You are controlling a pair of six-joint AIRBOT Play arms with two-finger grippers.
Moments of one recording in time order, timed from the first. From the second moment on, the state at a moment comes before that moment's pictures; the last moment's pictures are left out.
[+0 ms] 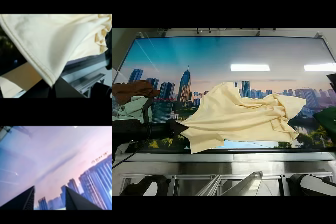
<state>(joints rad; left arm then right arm) 0.14 -0.79 0.47 -2.48 1.17 1.85 -0.71 -1.36 1.03 -0.33 0.80 0.81</state>
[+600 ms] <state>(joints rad) 0.23 -0.85 0.54 -2.48 1.19 1.86 -0.74 -1.21 0.73 -0.83 1.27 1.00</state>
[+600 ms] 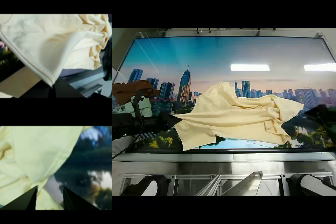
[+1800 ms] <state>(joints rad) 0.25 -1.12 0.57 -2.53 1.31 2.03 -0.58 -1.14 0.37 -0.75 1.08 1.01</state>
